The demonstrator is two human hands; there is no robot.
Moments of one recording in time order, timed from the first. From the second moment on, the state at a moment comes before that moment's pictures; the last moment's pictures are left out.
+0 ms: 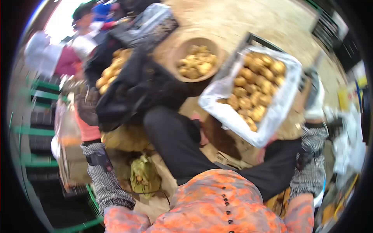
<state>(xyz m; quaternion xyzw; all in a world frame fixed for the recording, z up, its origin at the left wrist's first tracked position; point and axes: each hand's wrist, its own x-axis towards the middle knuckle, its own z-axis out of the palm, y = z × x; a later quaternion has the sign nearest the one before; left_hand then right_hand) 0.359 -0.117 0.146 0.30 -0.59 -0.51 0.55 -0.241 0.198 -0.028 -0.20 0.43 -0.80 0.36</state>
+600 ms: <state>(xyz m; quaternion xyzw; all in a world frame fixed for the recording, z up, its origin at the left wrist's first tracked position) -0.054 0.032 -0.223 -0.02 -0.85 -0.04 -0.53 -0.233 0.161 0.038 -0.15 0.61 -0.74 0.26</state>
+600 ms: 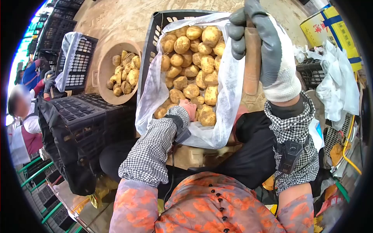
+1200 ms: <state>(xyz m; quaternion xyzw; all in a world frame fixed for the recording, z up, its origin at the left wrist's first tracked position) -0.003 -0.007 0.011 0.14 -0.53 -0.83 0.06 -0.136 0.170 0.017 -0.22 0.48 -0.67 0.53</state>
